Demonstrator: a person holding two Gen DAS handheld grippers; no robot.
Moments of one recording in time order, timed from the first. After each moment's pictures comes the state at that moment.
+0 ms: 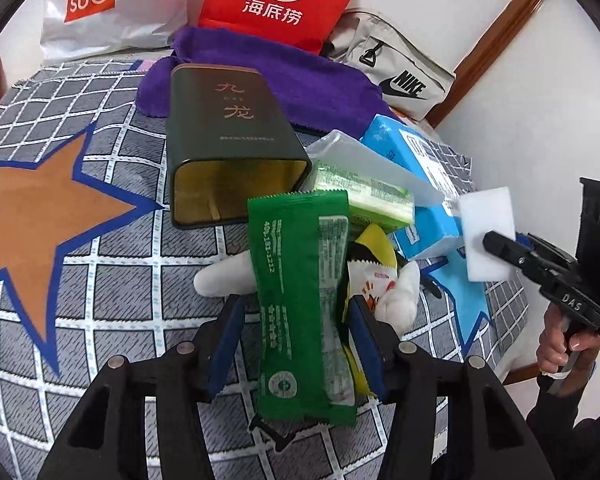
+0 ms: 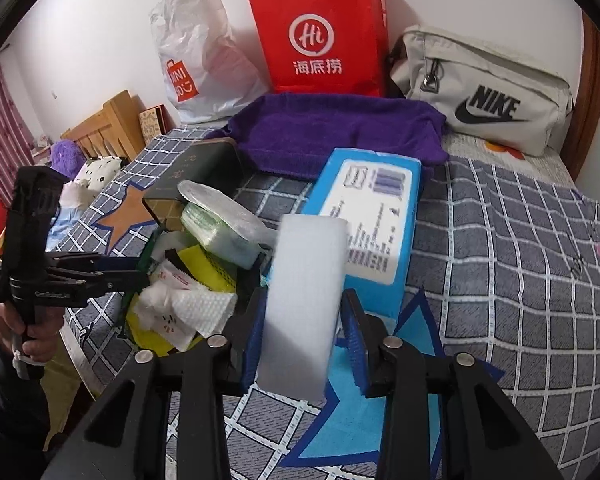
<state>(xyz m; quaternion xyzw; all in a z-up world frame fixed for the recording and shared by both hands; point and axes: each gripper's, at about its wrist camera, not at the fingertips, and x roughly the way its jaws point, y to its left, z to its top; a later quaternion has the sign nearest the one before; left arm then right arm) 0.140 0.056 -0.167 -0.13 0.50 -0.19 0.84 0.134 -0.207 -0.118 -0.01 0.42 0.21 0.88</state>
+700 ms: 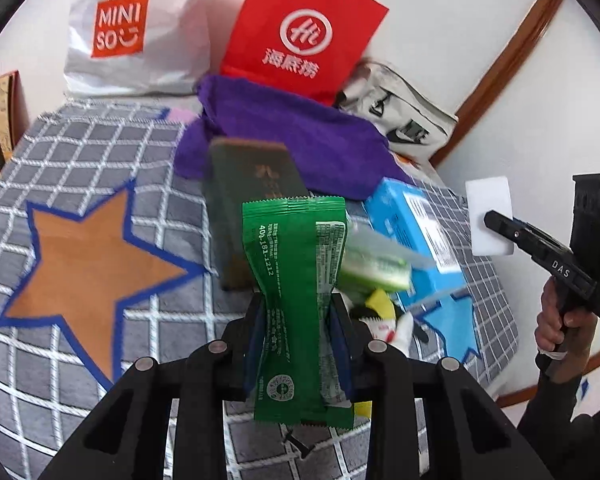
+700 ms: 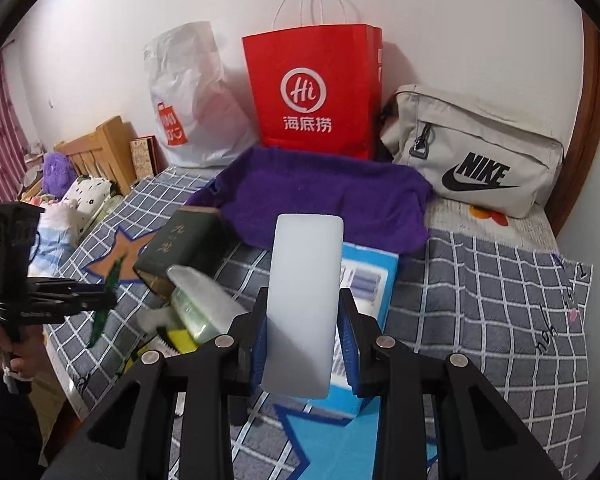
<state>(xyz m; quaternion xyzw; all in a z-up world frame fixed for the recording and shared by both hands) 0.150 0.093 -0.121 -0.14 0.46 -0.17 0.86 0.181 -0.208 -0.071 -0.03 0.38 0.19 0.90</state>
